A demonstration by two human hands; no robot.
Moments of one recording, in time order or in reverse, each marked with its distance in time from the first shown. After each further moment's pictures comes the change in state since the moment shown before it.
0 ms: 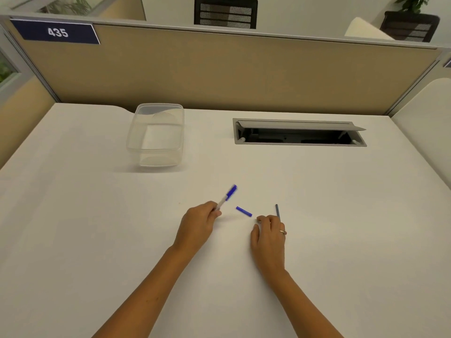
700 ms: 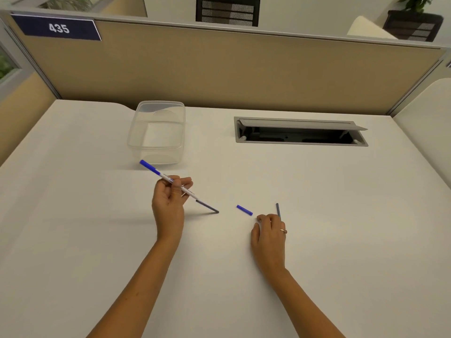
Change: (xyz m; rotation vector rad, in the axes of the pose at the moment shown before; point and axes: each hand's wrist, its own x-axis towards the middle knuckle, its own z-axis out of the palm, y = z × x) left_hand 0.008 0.000 -0.038 -1.062 0.543 -0.224; right_hand 0.000 0.001 -0.002 -0.007 -0.011 -0.003
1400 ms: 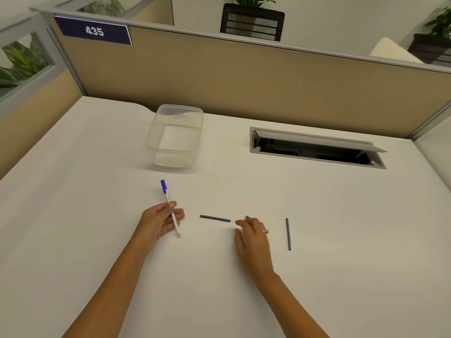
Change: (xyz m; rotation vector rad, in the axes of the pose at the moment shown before) left_hand 0.032 -0.026 -0.080 0.093 -0.086 -0.572; right_hand 0.009 -0.039 0.005 0.179 -0.160 -0.276
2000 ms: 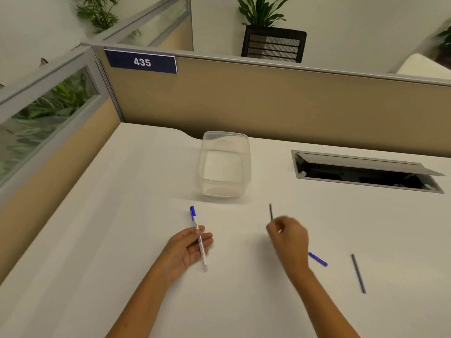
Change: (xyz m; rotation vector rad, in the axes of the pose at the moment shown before) left_hand 0.031 0.038 -0.075 -0.185 -0.147 -0.204; right_hand 0.095 -0.080 0.031 0.044 0.081 0.368
